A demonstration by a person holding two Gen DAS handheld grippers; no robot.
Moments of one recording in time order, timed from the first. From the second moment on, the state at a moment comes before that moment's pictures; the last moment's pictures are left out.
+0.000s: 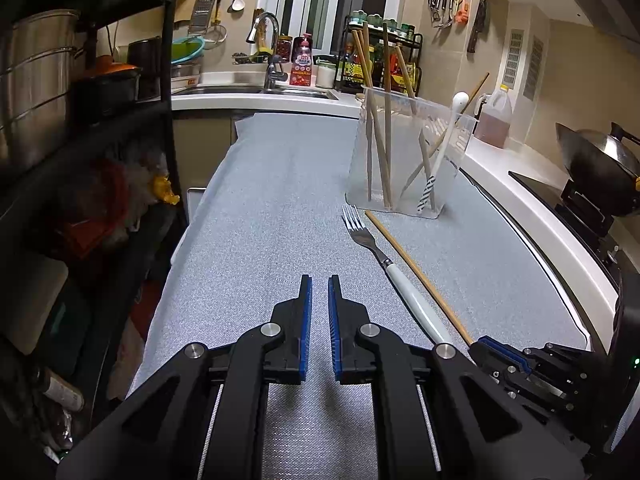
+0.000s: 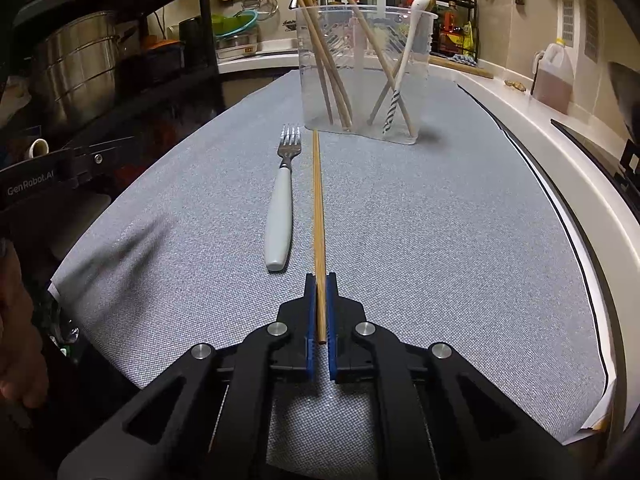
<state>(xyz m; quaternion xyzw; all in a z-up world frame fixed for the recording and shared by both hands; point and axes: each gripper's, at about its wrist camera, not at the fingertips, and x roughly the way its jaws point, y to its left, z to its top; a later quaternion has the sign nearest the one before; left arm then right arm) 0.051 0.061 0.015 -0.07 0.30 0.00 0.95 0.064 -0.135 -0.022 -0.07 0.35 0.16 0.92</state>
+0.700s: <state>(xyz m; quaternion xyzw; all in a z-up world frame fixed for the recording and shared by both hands) 0.057 0.025 -0.003 -0.06 0.32 -0.05 0.94 0.053 -0.180 -0.021 -0.06 0.34 0.08 0.93</state>
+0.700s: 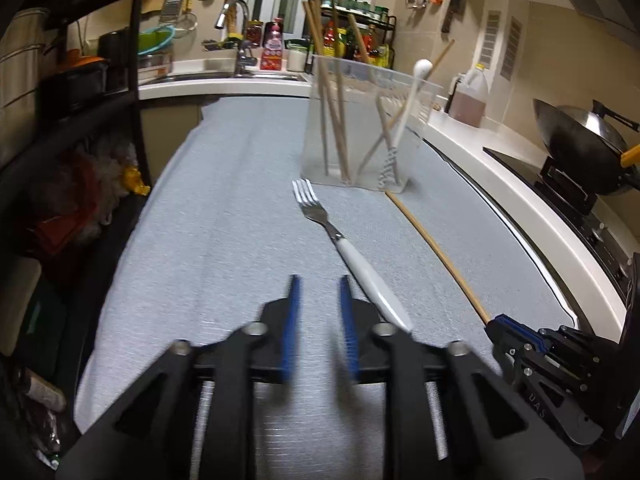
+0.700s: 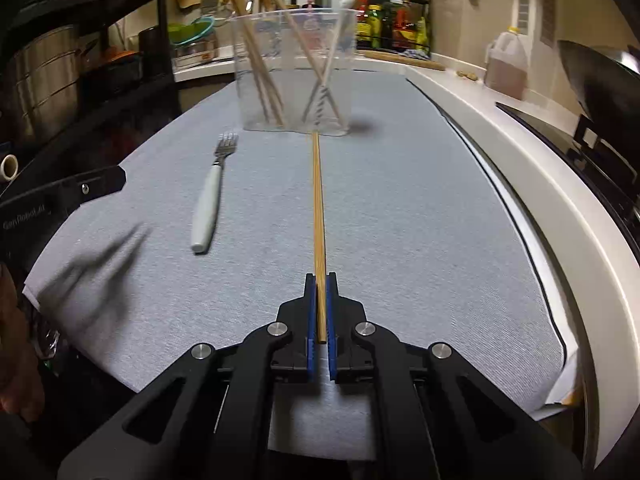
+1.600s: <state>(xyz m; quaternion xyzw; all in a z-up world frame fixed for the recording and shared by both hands) 0.089 -0.006 -0.028 -0.01 0.38 -0.01 0.92 0.058 -0.193 -0.023 -0.04 0.35 0.07 0.93</state>
